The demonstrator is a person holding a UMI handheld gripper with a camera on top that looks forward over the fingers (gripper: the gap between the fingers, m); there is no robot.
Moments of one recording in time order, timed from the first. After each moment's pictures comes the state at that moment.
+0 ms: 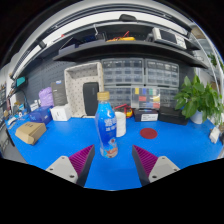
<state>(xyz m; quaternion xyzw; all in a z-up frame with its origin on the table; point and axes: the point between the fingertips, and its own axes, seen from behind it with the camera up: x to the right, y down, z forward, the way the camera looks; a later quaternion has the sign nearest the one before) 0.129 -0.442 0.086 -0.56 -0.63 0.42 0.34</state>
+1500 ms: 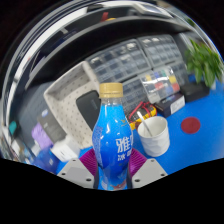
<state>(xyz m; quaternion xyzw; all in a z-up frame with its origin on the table) -0.042 -0.567 0.078 -0.68 -0.48 0.50 0.25</state>
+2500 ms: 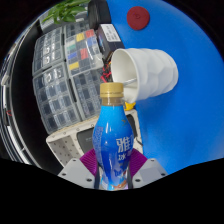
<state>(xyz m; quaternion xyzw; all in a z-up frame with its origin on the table) -0.121 -0.602 0.118 -0.80 0.03 0.58 -0.18</state>
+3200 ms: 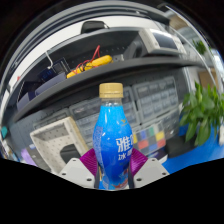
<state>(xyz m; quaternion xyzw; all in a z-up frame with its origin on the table) -0.129 -0.426 0.240 -0.65 -0.45 0.48 0.38</state>
